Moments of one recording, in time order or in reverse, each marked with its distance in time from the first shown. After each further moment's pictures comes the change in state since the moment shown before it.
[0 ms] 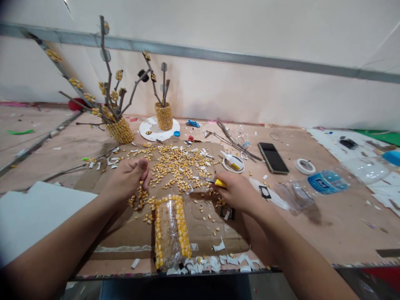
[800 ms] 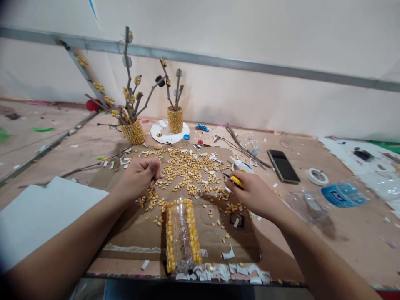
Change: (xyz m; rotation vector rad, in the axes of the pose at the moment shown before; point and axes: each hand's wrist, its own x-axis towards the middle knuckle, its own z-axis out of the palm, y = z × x) left_hand -0.003 0.007 -0.008 -0.024 0.010 0.052; right_hand 0.008 -0.025 -0.037 0.046 -0.028 0.162
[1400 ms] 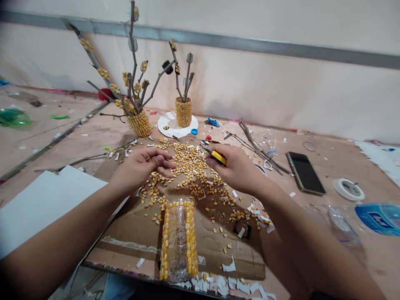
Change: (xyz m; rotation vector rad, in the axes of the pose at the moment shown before) left_hand 0.013 -0.007 -0.001 -0.211 0.061 -0.185; right_hand 0.075 -0.036 -0.004 0.208 0.046 -0.376
